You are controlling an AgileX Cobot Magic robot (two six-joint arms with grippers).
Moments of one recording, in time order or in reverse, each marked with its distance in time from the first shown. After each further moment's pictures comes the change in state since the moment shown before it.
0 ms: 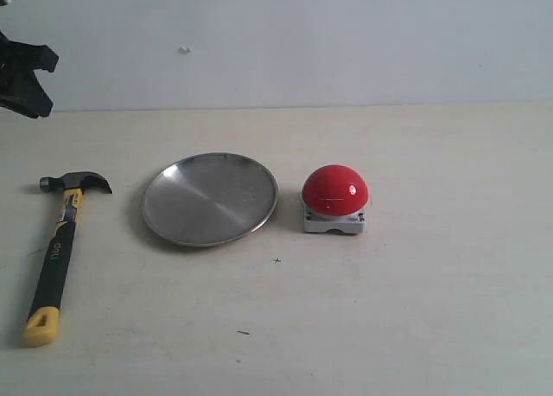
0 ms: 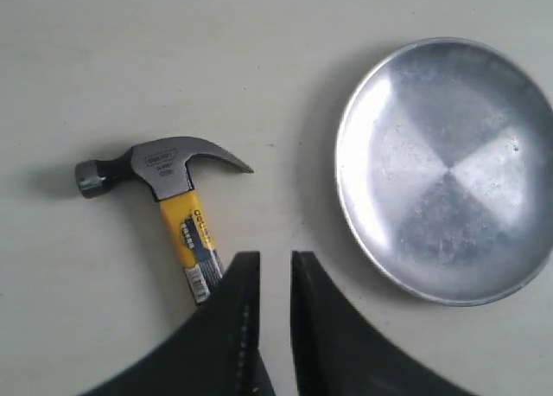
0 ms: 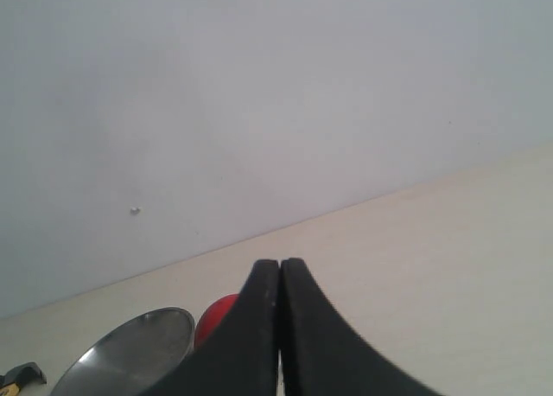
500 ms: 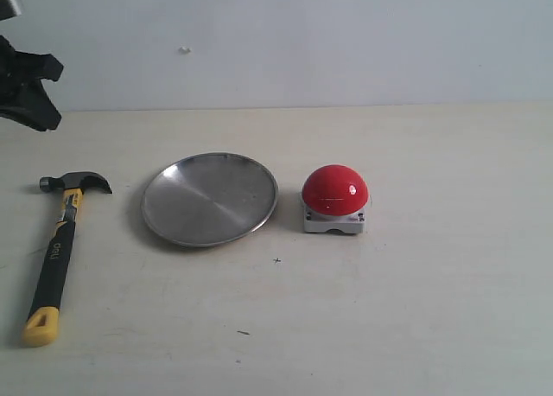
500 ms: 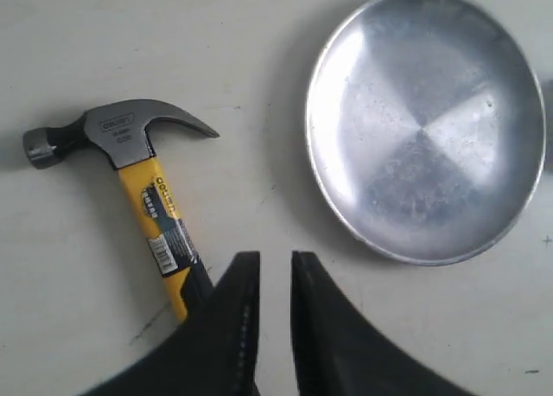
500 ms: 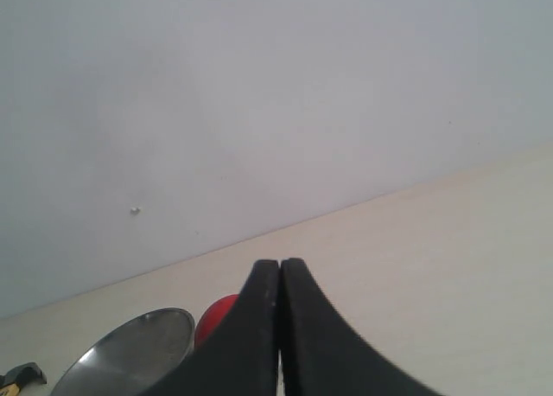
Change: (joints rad) left arm -0.007 0.006 0.019 -0.037 0.058 0.023; right arm 0.000 0.000 0.000 0.000 0.000 0.000
